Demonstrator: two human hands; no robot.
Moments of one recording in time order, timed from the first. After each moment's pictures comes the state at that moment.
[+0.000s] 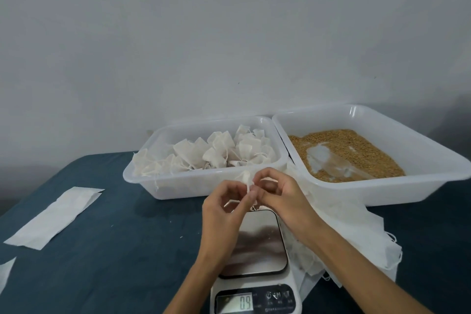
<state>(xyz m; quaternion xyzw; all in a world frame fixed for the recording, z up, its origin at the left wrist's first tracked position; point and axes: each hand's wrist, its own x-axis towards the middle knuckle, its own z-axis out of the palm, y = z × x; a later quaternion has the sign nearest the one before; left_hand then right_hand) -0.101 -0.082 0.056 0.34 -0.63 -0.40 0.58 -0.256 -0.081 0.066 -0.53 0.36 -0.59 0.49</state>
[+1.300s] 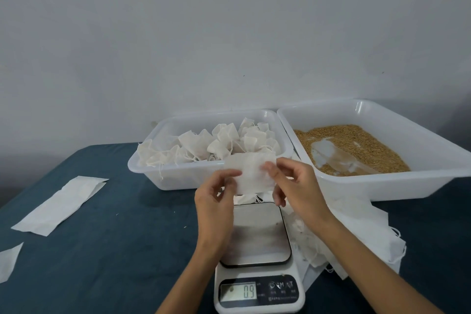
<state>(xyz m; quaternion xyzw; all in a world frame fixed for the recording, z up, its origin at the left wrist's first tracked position) -0.094 -0.089 0.054 0.40 -0.57 -0.37 0.62 -0.264 -0.076 0.073 -0.57 0.43 -0.61 0.35</state>
